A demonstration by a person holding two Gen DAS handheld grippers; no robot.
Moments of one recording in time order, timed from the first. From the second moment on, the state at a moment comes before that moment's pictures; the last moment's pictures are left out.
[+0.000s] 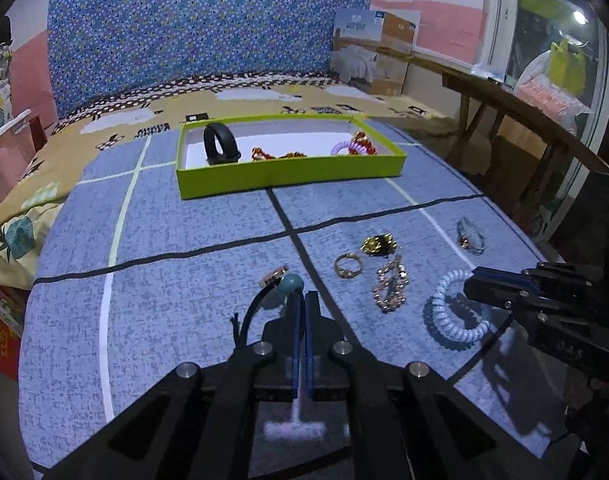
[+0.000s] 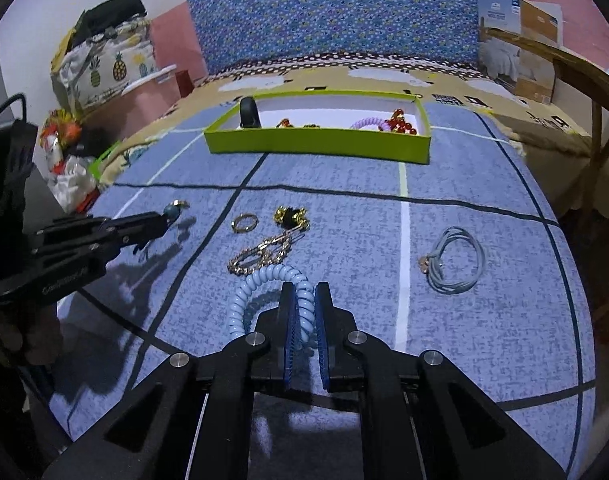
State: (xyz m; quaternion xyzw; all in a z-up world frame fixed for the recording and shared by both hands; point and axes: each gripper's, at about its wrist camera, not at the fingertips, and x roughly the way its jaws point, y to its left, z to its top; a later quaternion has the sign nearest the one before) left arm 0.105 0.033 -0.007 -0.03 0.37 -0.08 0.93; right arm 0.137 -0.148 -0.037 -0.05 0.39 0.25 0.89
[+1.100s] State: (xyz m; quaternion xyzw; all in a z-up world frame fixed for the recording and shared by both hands) left arm 0.189 0.028 0.047 -0.01 0.30 -0.08 0.95; right arm 0.242 -0.145 0.015 -0.03 0.34 0.24 0.91
